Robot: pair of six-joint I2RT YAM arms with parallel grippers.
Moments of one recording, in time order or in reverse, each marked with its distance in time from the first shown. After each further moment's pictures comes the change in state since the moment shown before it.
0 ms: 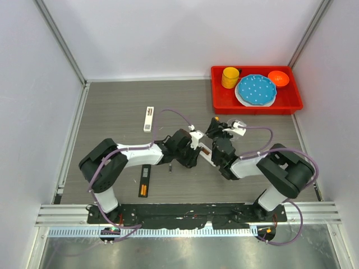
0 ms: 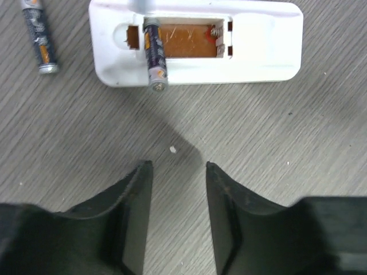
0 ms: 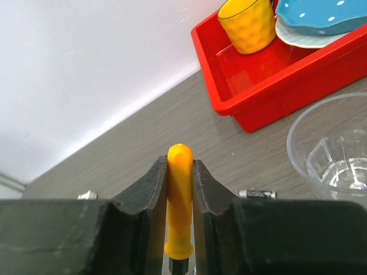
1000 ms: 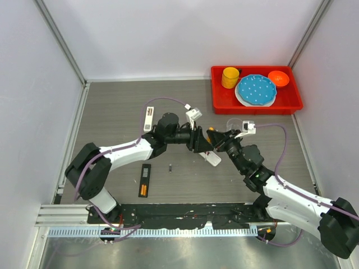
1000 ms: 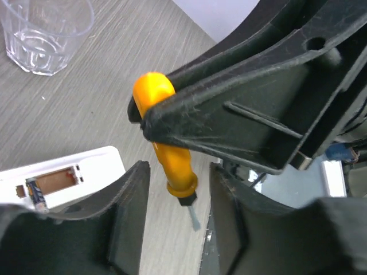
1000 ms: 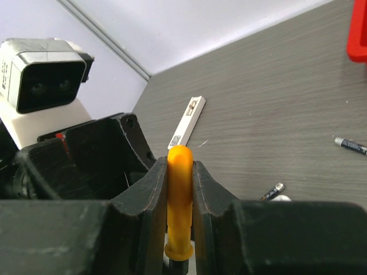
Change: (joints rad) left arm 0.100 -0.173 -0.010 0.413 0.474 -0.297; right arm -0.060 -0.757 -0.147 -0.646 -0.678 0.150
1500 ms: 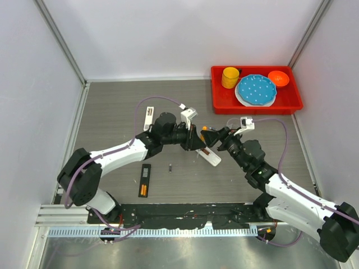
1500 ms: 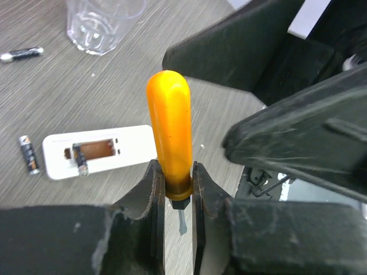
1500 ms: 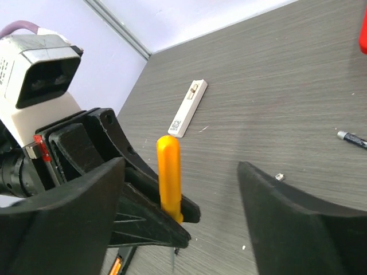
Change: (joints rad) left arm 0.001 -0.045 0.003 -0.140 -0.105 0.053; right arm -0.034 -0.024 0.055 -0.150 -0.100 -0.006
